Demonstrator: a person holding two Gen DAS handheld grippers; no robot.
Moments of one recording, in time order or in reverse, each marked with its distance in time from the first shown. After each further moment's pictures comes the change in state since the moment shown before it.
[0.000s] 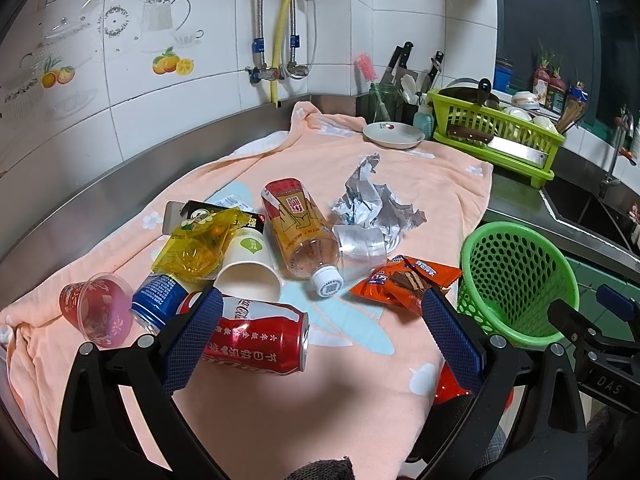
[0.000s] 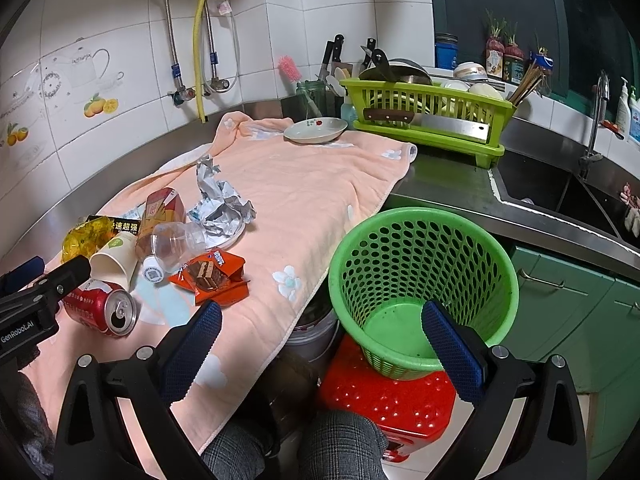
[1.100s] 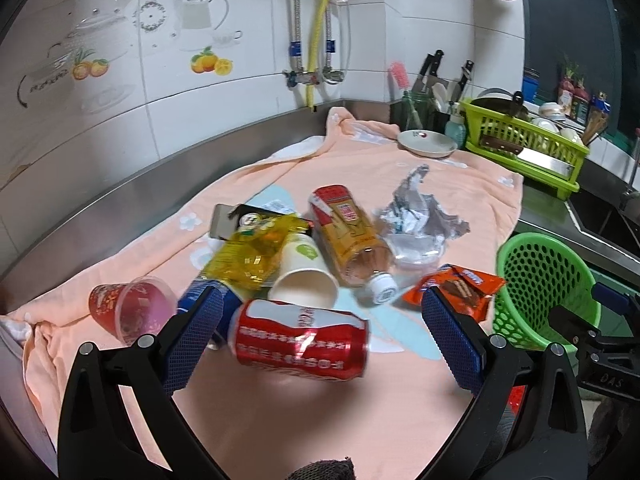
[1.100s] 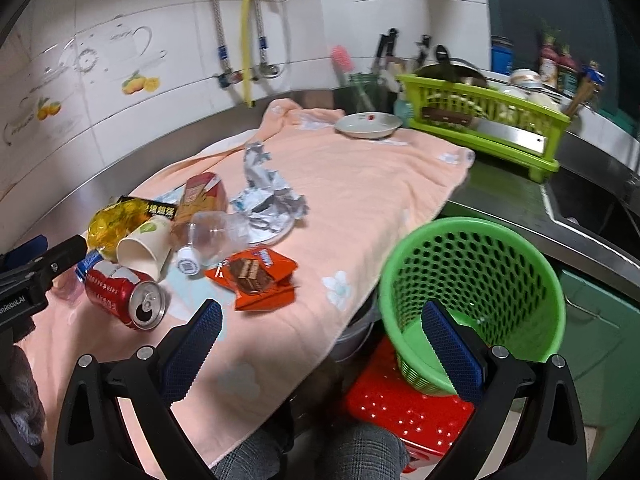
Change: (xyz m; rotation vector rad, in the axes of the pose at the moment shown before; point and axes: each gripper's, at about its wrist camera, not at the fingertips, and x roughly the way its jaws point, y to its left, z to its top) left arm -0.003 0.043 0.005 -0.038 -0.017 0.090; right arm 0.031 0.029 0.009 -0.105 0.029 0.157
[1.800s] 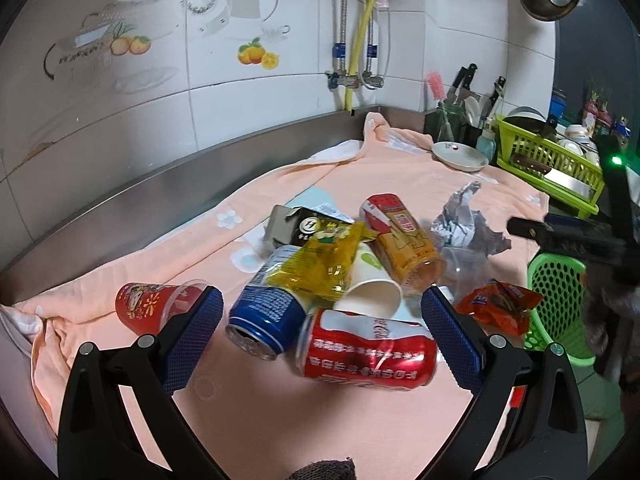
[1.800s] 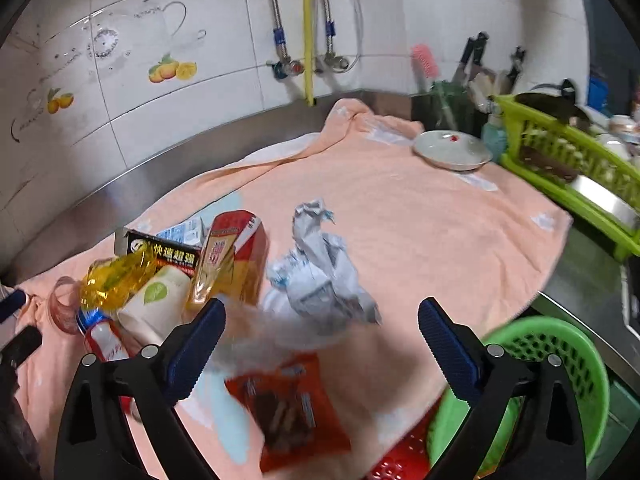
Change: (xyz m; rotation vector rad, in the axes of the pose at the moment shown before) left arm 0.007 0.057 0.005 -0.067 -0.003 0.039; right arm 0.110 0.034 0.109 -0.132 0.061 0.191
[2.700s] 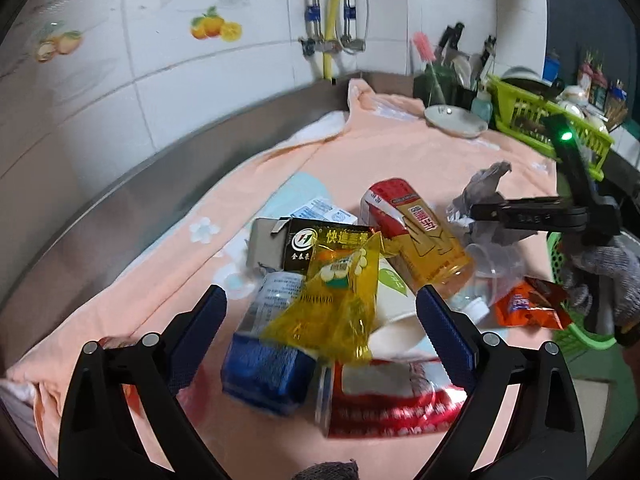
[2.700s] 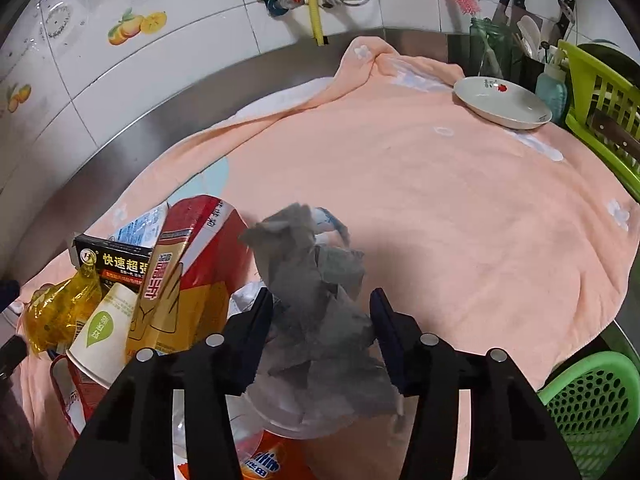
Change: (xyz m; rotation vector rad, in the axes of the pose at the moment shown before) left arm 0.080 0.000 0.032 0.121 0.127 -0.058; right arm 0.112 -0.015 0.027 0.018 0.175 0.093
